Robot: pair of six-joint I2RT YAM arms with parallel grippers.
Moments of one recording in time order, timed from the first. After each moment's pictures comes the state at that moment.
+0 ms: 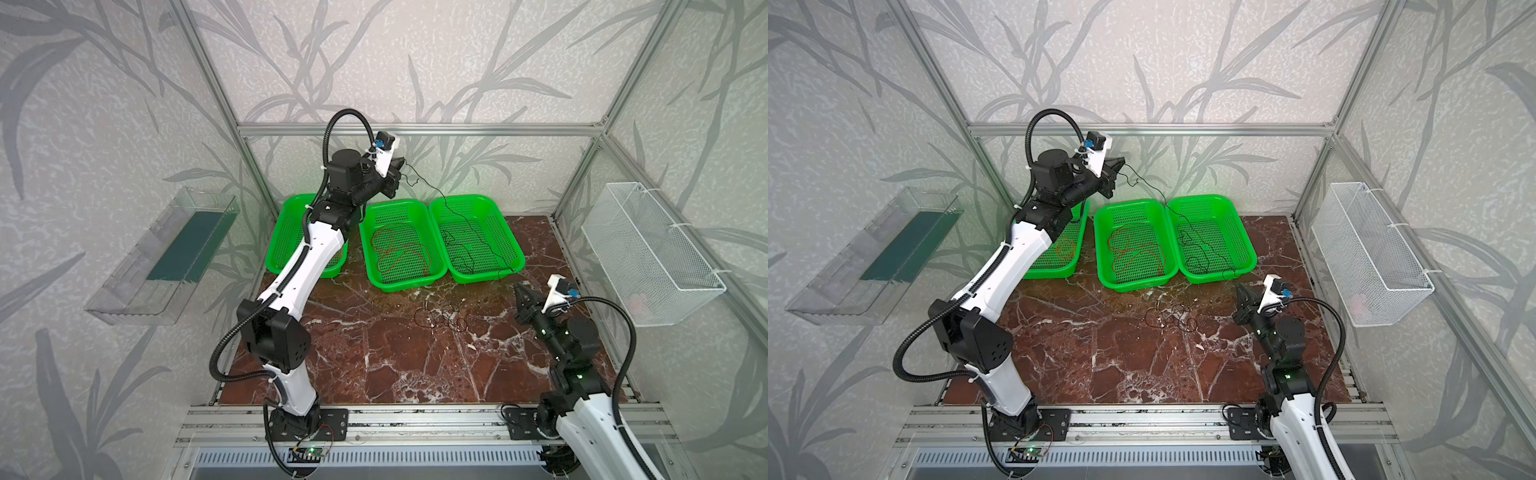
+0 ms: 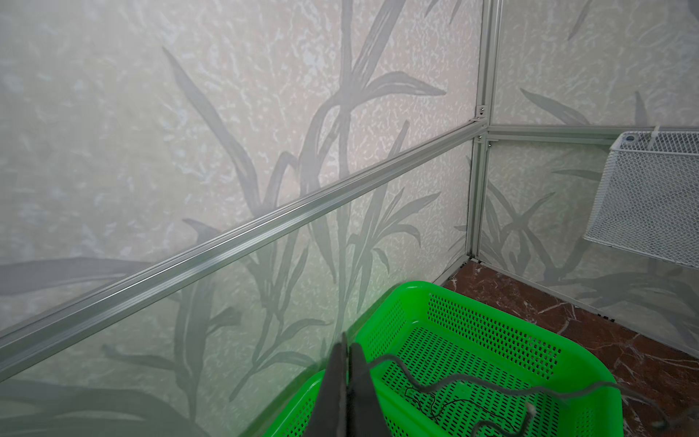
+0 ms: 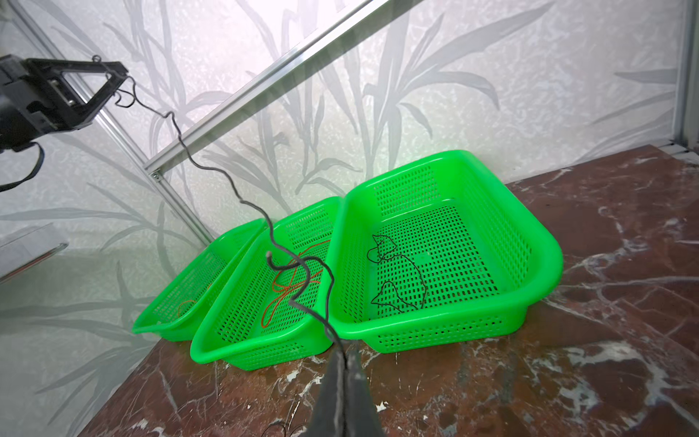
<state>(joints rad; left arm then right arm) -0.33 1.77 1.89 -0.11 0.32 0.15 0.09 0.50 0.23 0.25 -0.24 0.49</state>
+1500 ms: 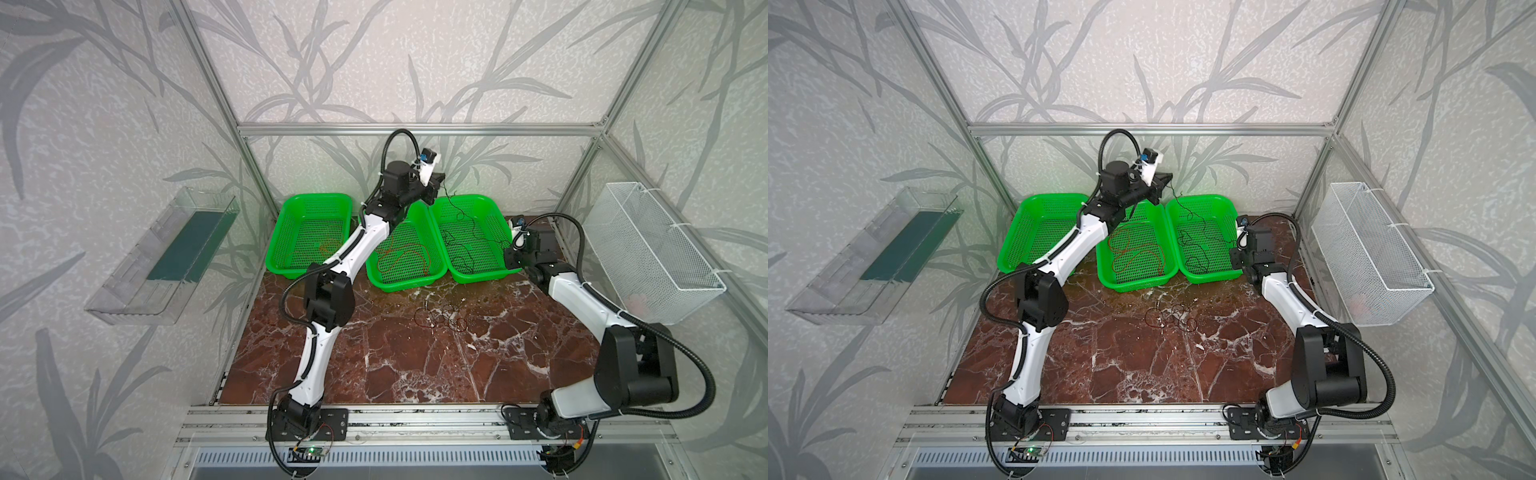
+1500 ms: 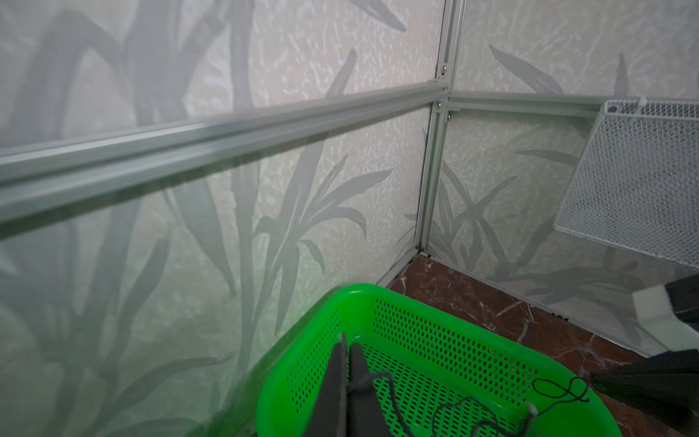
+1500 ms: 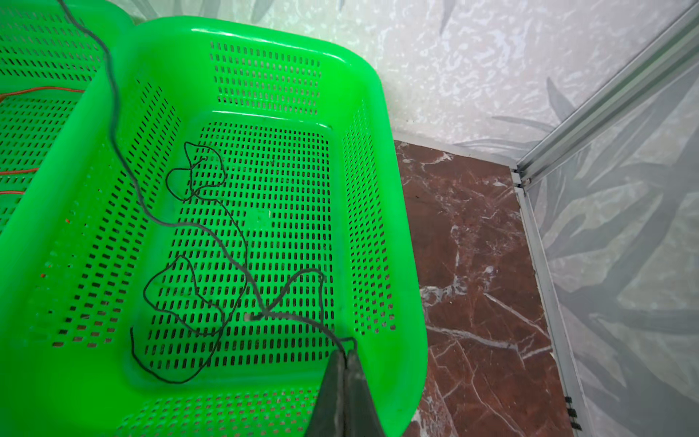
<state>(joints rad) -0.47 2.34 2.29 -0.03 0.40 0.04 0.08 1.53 1.04 -0.11 0.06 -0.15</state>
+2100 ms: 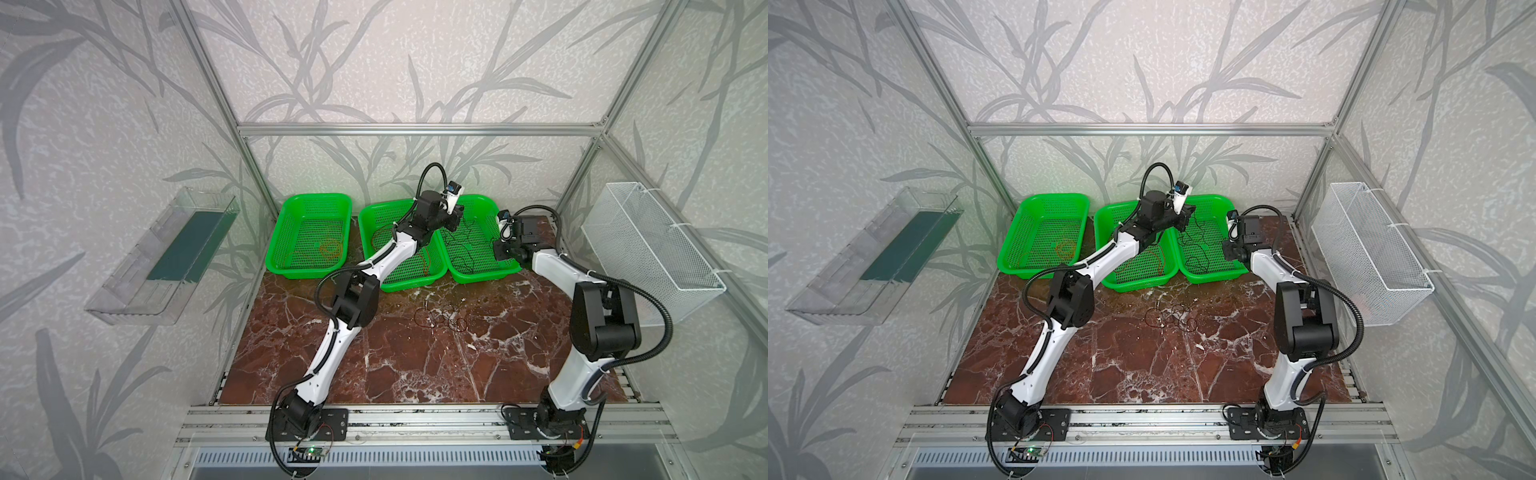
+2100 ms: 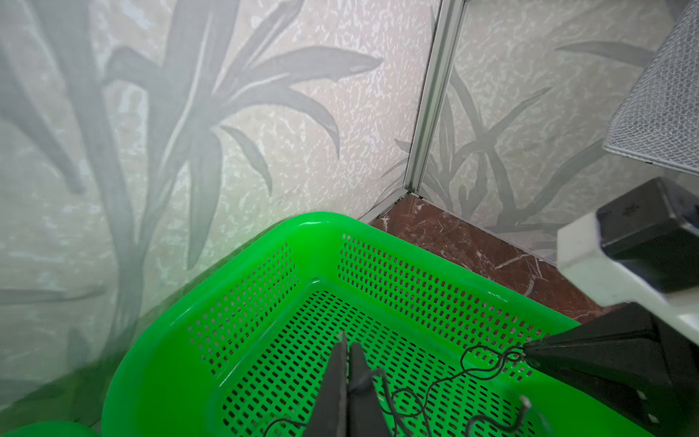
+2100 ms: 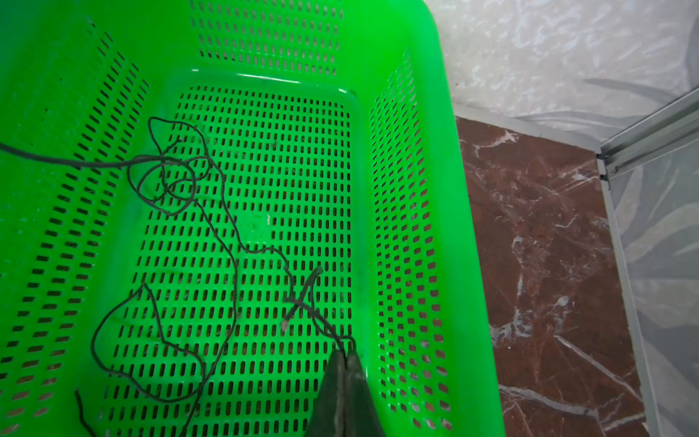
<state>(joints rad) -0.58 2.54 2.34 -0.01 0.25 0.01 0.07 1.83 1.28 -0.21 0.01 -0.15</state>
